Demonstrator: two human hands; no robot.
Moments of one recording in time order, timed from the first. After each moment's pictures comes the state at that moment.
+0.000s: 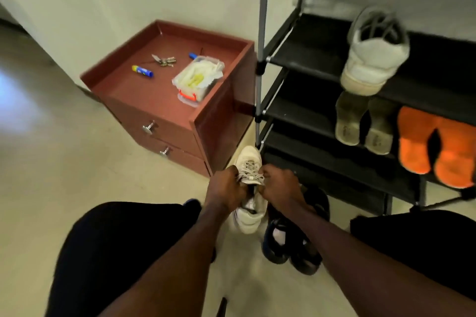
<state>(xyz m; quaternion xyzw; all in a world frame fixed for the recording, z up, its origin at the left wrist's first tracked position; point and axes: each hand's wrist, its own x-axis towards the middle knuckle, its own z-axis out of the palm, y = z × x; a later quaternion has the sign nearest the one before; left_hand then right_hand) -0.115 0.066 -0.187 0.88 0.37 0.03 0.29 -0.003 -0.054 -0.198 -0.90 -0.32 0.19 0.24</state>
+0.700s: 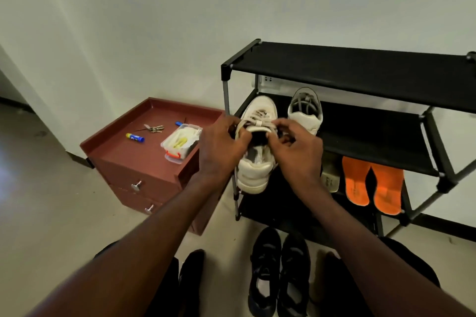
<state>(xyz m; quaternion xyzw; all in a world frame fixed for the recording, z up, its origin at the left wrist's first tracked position) -0.052 0.035 0.067 0.85 0.19 0.40 0.30 0.031 -0.109 0.049 -0.76 -0.28 -0.17 0.56</state>
